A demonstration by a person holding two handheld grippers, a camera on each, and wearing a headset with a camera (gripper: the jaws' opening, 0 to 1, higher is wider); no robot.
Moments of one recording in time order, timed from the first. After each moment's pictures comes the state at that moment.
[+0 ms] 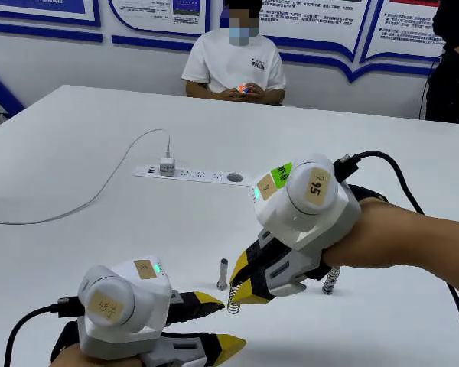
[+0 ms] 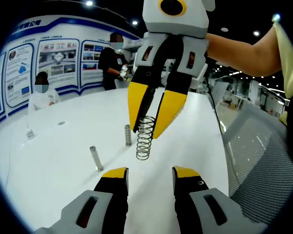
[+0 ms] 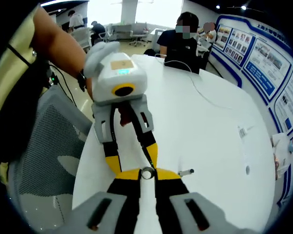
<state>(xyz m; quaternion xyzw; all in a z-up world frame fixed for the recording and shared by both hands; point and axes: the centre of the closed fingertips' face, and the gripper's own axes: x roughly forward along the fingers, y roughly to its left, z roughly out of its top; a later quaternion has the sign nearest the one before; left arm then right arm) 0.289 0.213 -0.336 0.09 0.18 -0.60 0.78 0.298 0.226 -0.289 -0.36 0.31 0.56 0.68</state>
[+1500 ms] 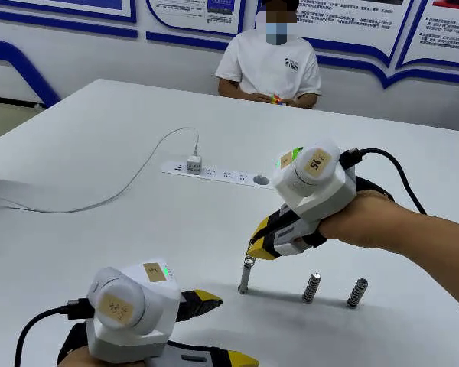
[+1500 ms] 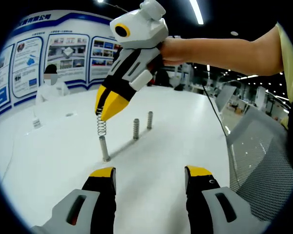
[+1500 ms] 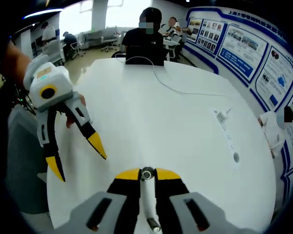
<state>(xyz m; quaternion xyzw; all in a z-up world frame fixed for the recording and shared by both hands) 0.294 0.229 -0.343 0.08 0.20 -0.57 0.79 0.392 0.215 -0.309 -0.31 0.33 0.48 0.75</state>
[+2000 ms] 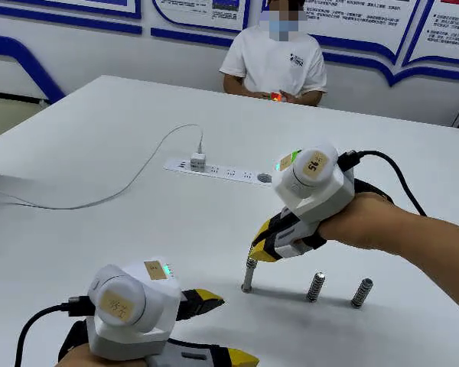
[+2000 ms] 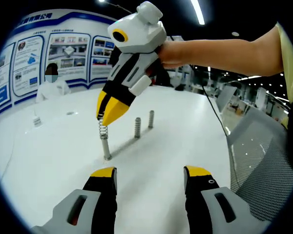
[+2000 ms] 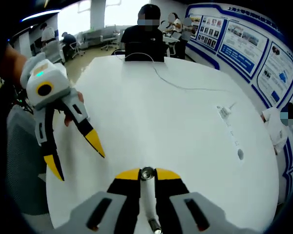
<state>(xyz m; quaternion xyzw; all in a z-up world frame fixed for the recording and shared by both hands) 0.296 0.231 -0.346 0.07 0.20 -0.57 0.79 0.394 0.217 -0.323 -0.31 0.34 0.48 0.74</state>
